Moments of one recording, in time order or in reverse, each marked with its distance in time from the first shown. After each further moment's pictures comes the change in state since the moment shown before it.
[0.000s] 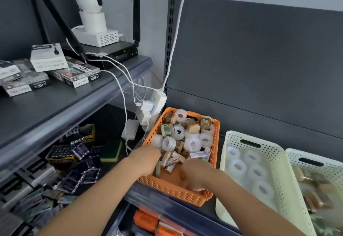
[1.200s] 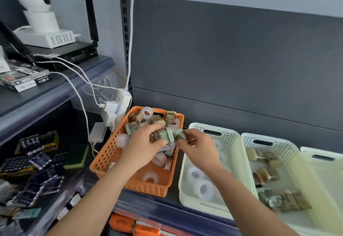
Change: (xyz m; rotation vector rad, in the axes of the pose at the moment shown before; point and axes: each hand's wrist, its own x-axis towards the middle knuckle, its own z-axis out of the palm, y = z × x) left_hand -0.005 0.086 -0.033 -0.847 0.606 0.092; right_hand -0.074 0.066 0.002 0.884 0.867 0.301
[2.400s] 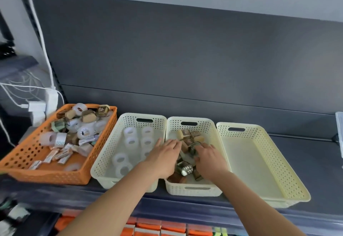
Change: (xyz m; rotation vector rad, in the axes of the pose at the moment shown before) left_hand -0.030 0.146 0.238 0.694 -0.468 0.482; right_hand -0.090 0.189 -0.184 -0.675 -0.136 0.124
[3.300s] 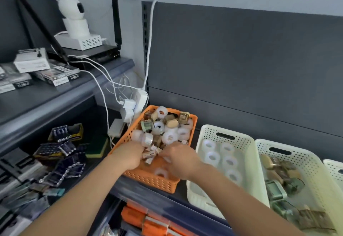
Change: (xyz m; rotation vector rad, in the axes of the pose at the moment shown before) left_hand -0.177 -0.268 -0.039 -0.039 -0.309 -0.671; right_hand 0.067 -0.313 0.028 -0.043 -0.156 -0.759
